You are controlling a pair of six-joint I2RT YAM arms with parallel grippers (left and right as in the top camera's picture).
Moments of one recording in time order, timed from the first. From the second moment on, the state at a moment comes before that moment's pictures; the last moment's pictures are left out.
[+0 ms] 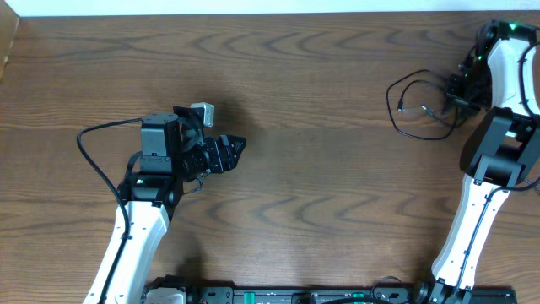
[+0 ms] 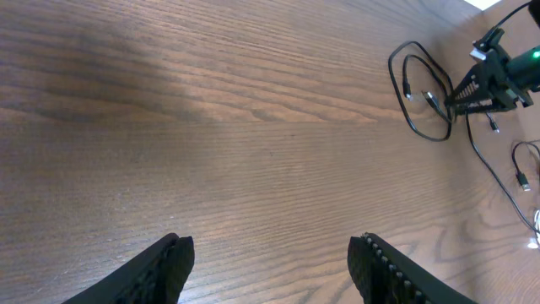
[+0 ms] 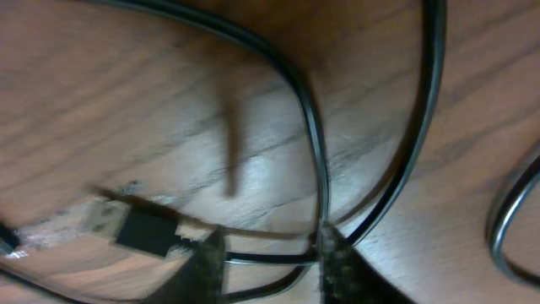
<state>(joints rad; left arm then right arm) -0.07 1.18 0.74 -0.37 0.54 -0.27 -0.28 2.59 2.37 -1.49 -0.02 0.15</state>
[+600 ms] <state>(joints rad) -0.07 1.18 0.74 -0.35 0.54 -0.27 -0.28 2.58 2.30 -1.42 0.05 0.15</state>
